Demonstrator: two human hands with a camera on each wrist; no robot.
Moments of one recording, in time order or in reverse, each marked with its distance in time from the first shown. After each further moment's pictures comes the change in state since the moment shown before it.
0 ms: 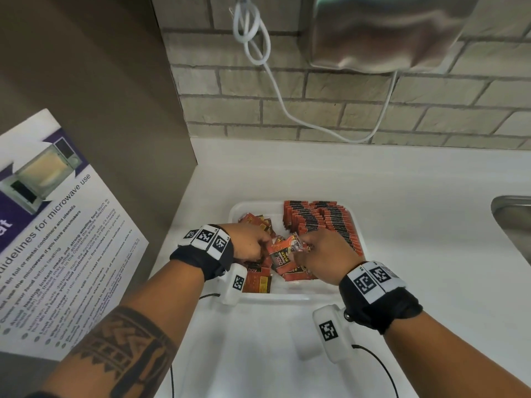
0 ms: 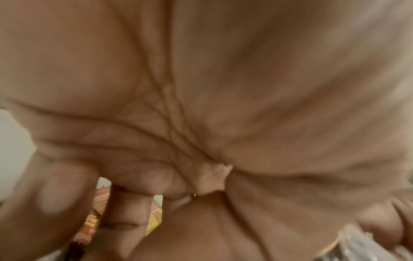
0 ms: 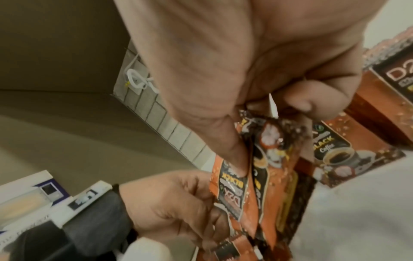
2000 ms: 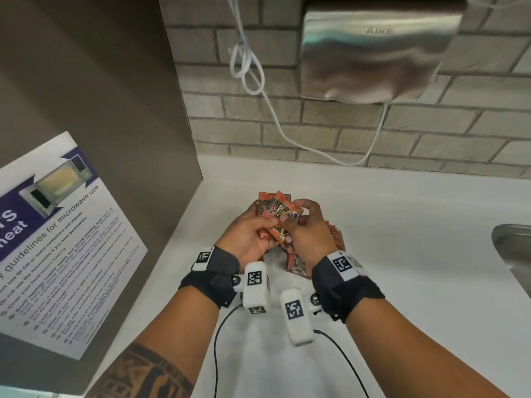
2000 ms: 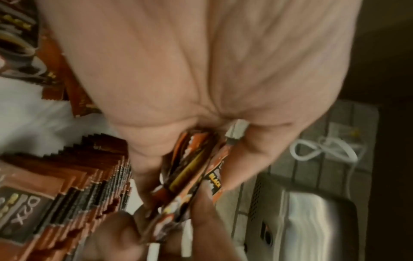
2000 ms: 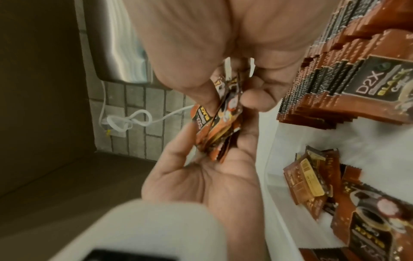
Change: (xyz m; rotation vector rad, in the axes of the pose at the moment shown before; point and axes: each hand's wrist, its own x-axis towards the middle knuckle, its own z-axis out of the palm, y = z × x) left_hand -0.001 0.049 0.008 -1.861 0.383 0.455; right_hand 0.033 -0.018 -0.012 0.792 0.324 -0.035
